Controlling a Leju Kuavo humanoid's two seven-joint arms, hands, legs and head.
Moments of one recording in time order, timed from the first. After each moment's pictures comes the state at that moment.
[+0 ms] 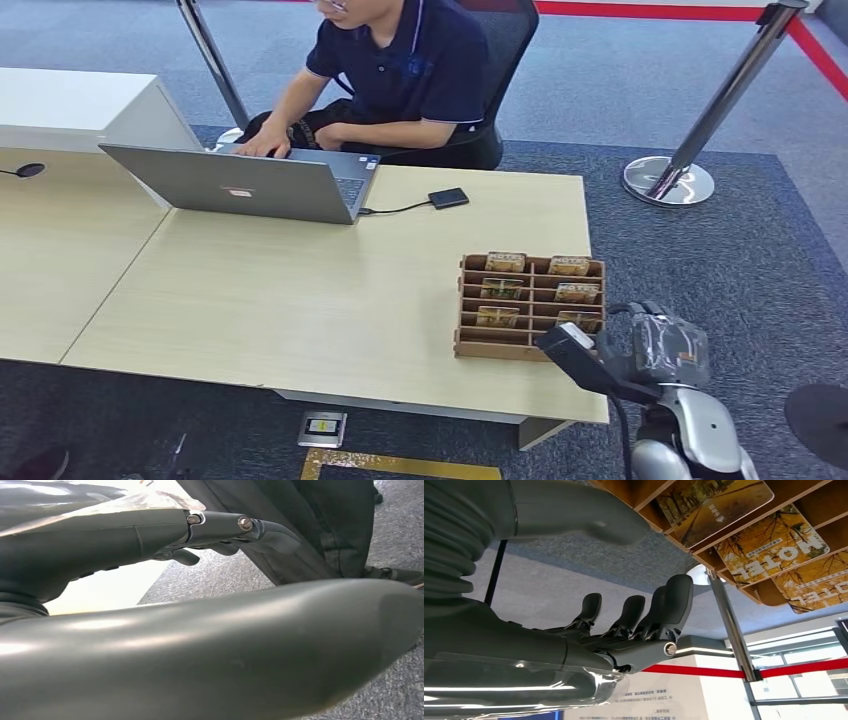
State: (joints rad) left arm -0.05 -0.23 0.73 -0.20 -1.44 0.59 0.15; right arm 0.00 -0.10 0.36 -1.30 1.18 -0.17 0.11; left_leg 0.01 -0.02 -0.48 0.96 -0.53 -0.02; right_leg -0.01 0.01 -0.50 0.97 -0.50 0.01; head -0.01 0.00
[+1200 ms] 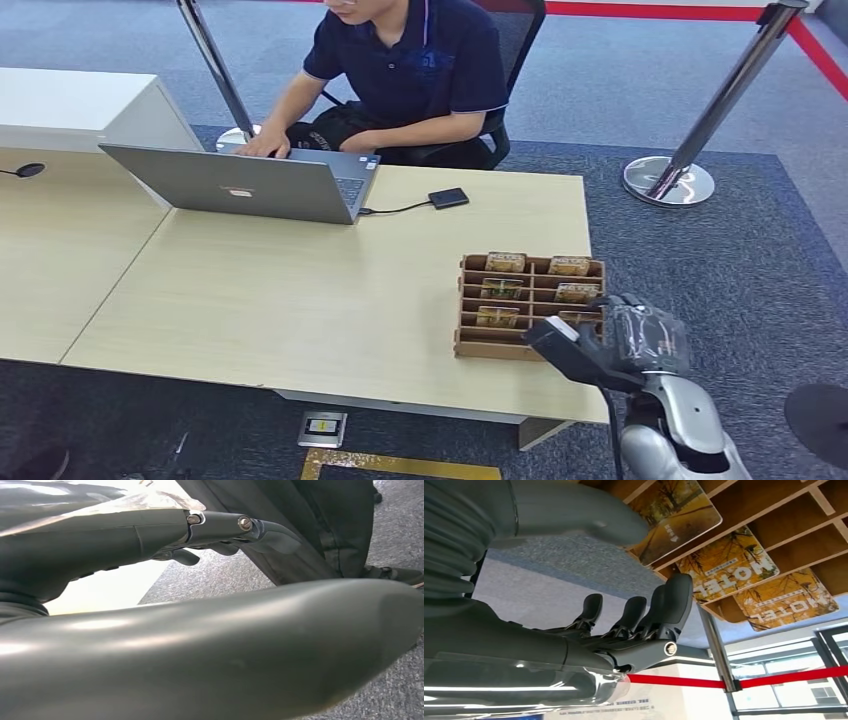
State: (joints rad) left arm -0.05 -0.23 0.73 -0.19 -1.44 0.59 0.16; right arm -0.07 -0.09 0.39 -1.21 1.13 -0.17 0.07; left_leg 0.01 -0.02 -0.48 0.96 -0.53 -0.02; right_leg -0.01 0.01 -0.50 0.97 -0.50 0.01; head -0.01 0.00
